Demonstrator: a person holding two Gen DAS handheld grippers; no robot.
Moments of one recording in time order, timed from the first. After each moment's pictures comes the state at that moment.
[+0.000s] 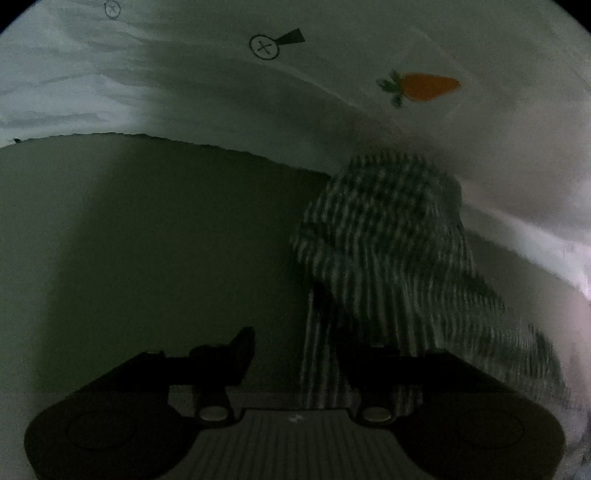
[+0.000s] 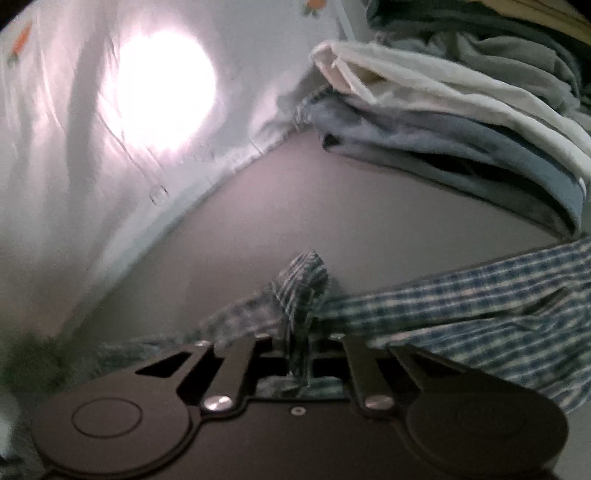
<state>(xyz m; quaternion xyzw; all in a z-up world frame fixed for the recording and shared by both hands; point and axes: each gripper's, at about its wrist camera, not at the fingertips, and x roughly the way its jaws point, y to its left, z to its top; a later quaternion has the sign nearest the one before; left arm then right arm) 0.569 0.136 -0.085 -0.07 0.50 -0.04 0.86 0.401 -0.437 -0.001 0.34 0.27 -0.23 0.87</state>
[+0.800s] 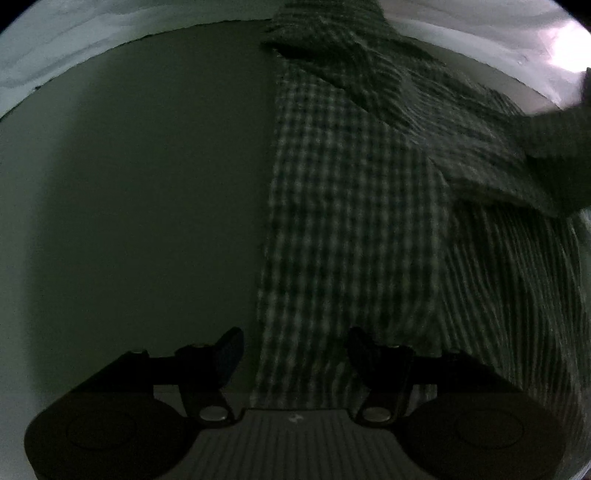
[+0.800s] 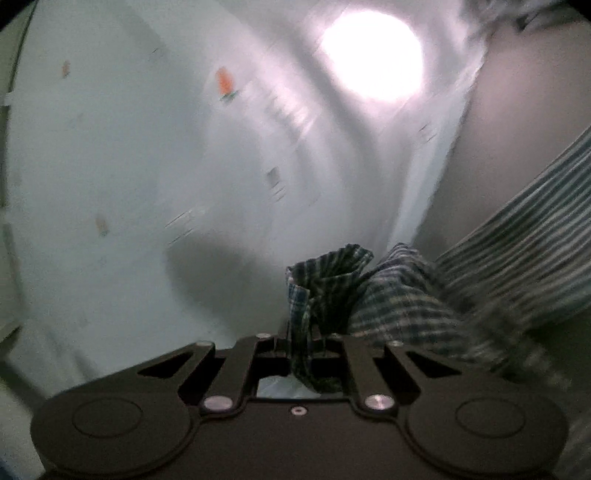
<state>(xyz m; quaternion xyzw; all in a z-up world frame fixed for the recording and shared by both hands) 0.364 0.112 -0.108 0.04 0.59 -0.07 0.80 0.363 -0.331 0.034 0.57 0.13 0.20 0.79</state>
